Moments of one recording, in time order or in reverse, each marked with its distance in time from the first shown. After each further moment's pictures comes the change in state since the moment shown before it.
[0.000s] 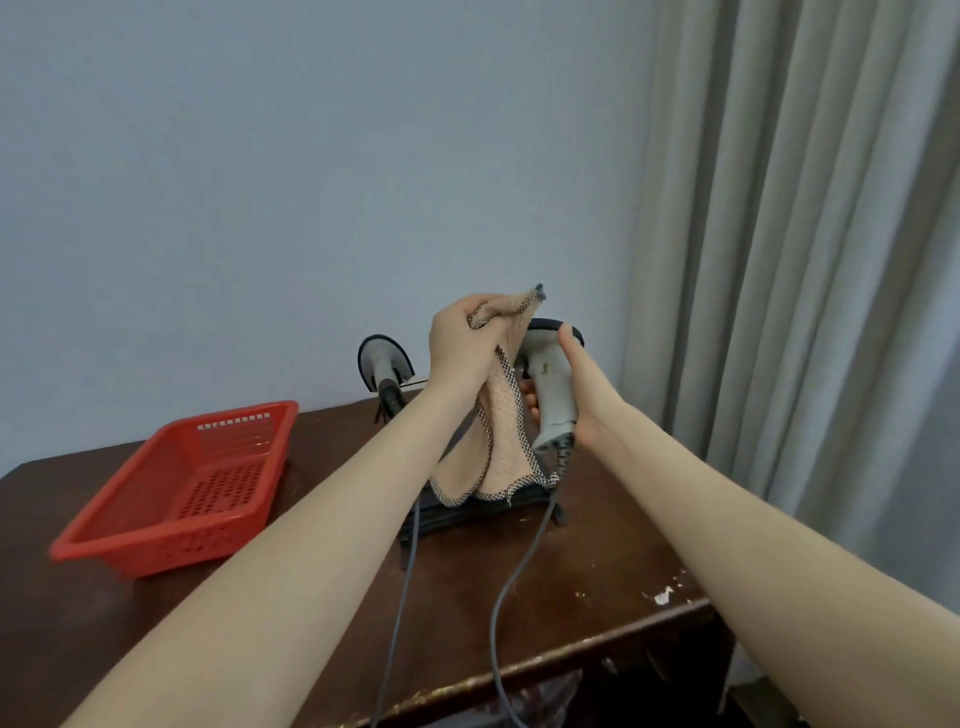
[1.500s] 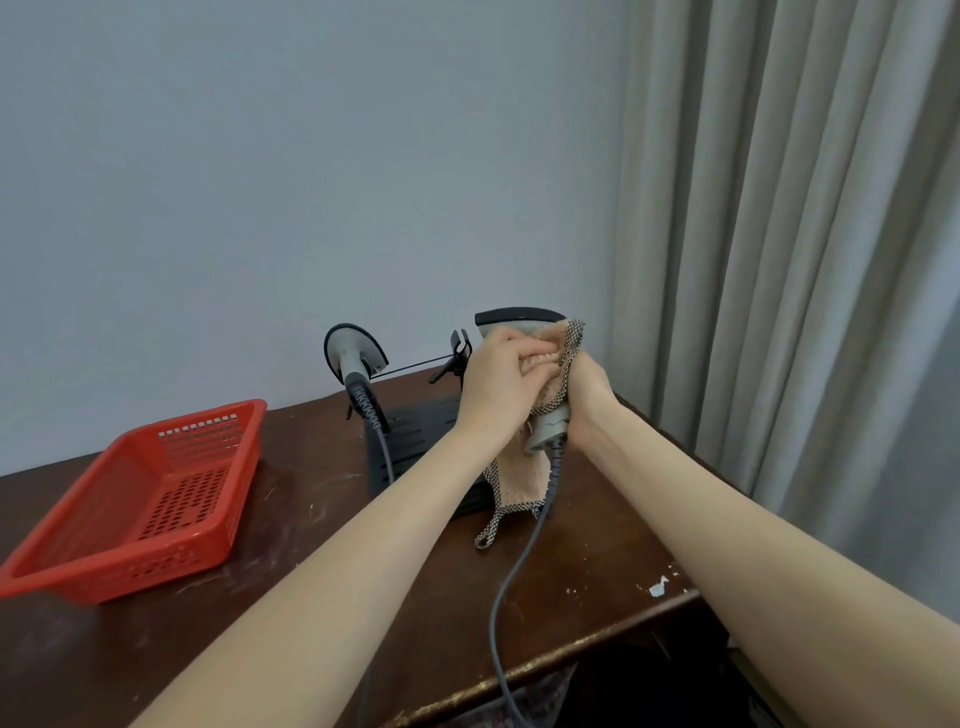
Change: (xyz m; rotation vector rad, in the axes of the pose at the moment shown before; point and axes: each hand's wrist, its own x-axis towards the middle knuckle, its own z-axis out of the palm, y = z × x) left_hand -0.031 -0.028 0.049 0.417 -0.222 0.139; right_hand 0.029 0.015 -0.023 0.369 0.107 -0.088
